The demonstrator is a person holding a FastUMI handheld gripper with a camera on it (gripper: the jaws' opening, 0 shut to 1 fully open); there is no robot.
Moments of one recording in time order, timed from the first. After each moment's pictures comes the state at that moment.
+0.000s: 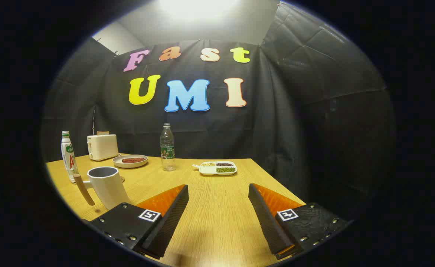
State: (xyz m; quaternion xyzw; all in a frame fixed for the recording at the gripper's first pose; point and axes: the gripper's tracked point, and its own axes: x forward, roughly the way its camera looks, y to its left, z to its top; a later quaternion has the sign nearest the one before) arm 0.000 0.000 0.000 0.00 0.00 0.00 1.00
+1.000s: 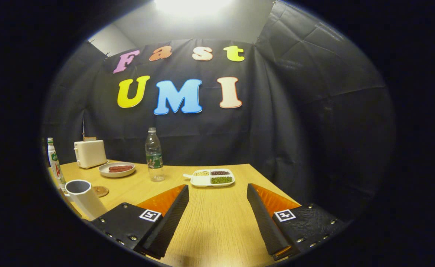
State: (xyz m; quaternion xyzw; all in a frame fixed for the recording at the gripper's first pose) arm 0.078 -0.015 0.032 0.02 -0.03 -0.04 1.00
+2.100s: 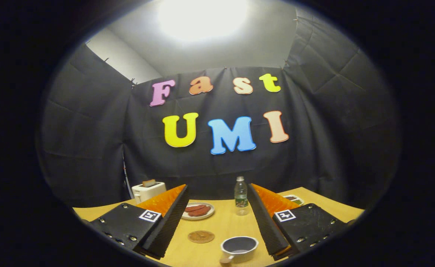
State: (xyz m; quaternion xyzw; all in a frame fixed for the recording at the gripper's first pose) arm -0.031 0.282 0.179 0.05 -0.11 0.10 0.99
